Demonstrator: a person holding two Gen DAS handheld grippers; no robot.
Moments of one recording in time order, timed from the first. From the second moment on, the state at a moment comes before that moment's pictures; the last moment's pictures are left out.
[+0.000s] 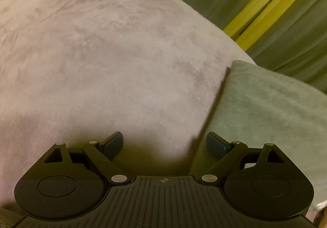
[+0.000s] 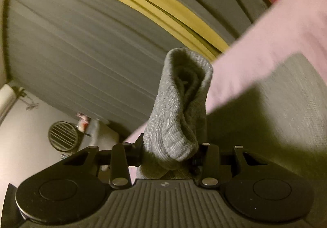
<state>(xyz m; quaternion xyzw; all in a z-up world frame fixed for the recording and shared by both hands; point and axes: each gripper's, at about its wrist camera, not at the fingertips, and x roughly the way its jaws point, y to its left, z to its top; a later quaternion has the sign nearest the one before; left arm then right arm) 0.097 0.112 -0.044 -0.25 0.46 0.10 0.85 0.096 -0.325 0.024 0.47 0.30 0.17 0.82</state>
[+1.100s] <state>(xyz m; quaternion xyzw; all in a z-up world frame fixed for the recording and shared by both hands) 0.099 0.101 -0.044 -0.23 0.47 0.09 0.85 0.035 -0.354 -0.010 0.36 0.31 0.09 0.87</state>
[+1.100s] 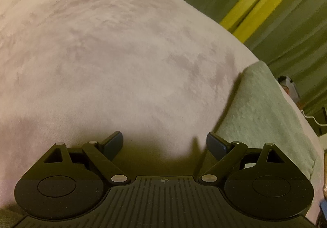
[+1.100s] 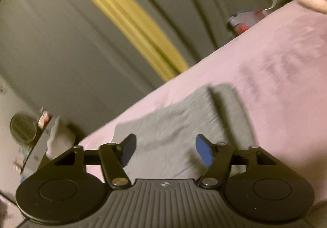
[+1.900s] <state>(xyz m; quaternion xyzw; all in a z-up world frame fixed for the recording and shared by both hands) 0.084 0.030 -0.036 -0.04 0.47 0.00 0.88 0.018 -0.358 -0.058 0.38 0.42 0.00 0.83</state>
